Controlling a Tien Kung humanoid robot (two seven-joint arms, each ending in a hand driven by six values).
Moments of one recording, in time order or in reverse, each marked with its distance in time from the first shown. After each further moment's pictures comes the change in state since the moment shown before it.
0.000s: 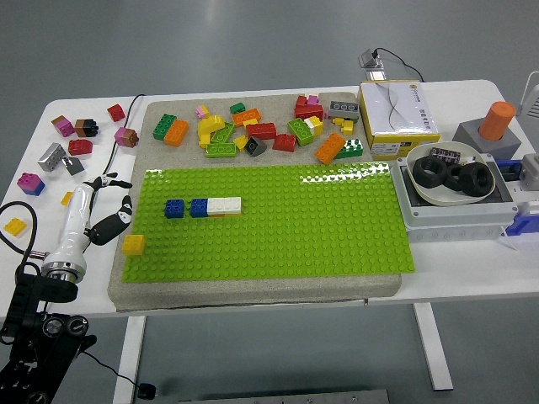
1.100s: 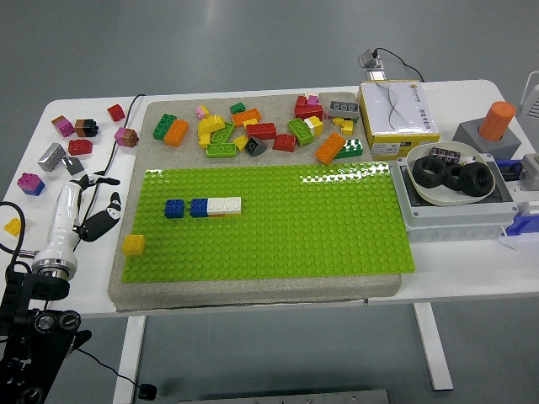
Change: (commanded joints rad) left arm -0.001 -0.008 -0.049 0.001 -0.012 -0.009 0.022; right arm 0.012 -0.007 -0.015 0.000 0.012 0.001 -0.005
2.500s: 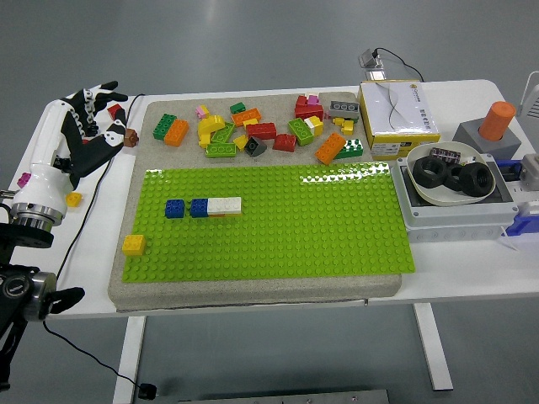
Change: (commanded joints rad) left arm -0.140 0.238 0.146 -0.391 -0.598 0.041 -0.078; right arm -0.014 0.004 -0.160 0.000 0.207 0.003 0.054
